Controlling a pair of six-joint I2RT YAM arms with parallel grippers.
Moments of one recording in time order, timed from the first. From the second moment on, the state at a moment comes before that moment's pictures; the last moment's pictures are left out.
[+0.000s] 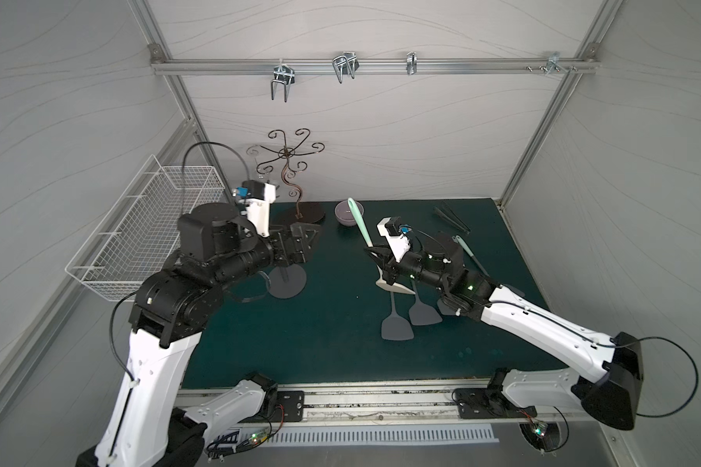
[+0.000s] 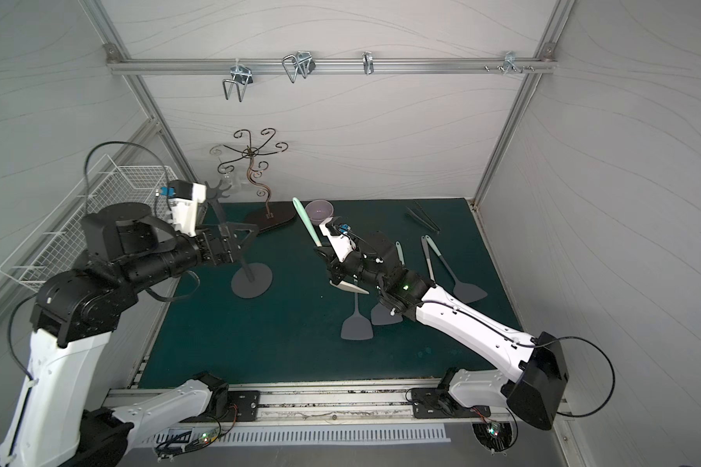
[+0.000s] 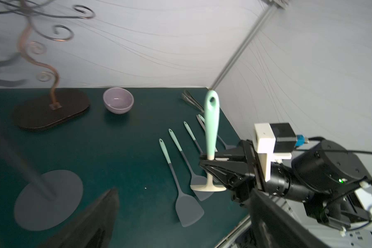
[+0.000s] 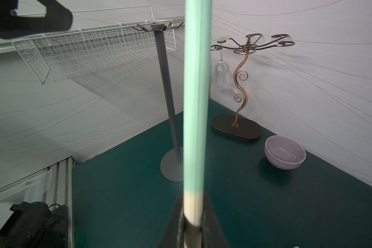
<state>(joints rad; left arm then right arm) -0.58 1.09 1.71 -1.03 0.08 -0.40 0.94 1.24 1.09 0.00 -0.11 0.03</state>
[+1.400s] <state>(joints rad) -0.33 1.26 1.43 -0.39 1.25 -0.44 0.83 1.36 1.35 -0.47 -1.01 0.25</state>
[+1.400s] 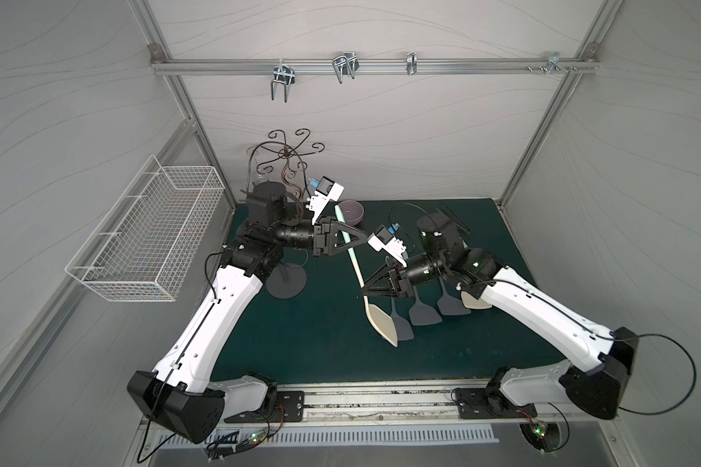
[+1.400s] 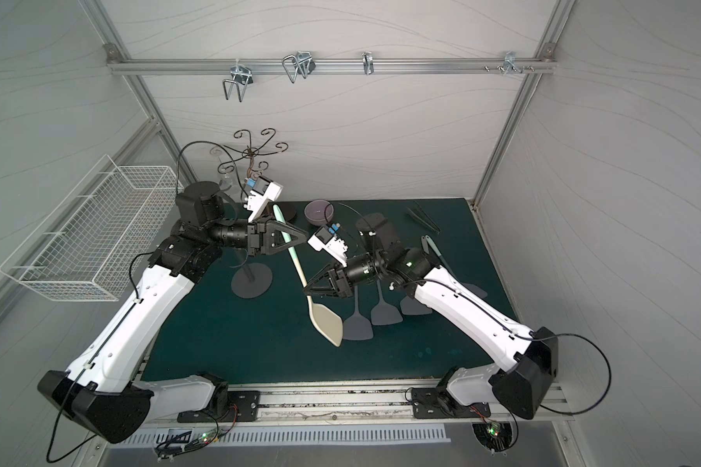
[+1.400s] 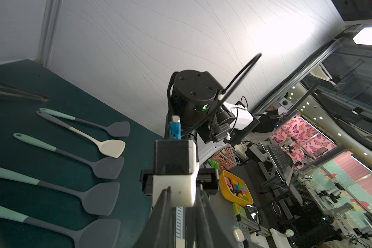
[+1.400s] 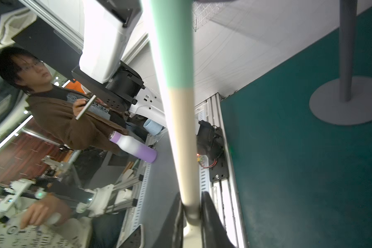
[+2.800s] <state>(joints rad) -0.27 0.91 1.36 -1.00 -0.05 -0.23 0.93 1.94 1.54 -0.81 0.02 0.77</state>
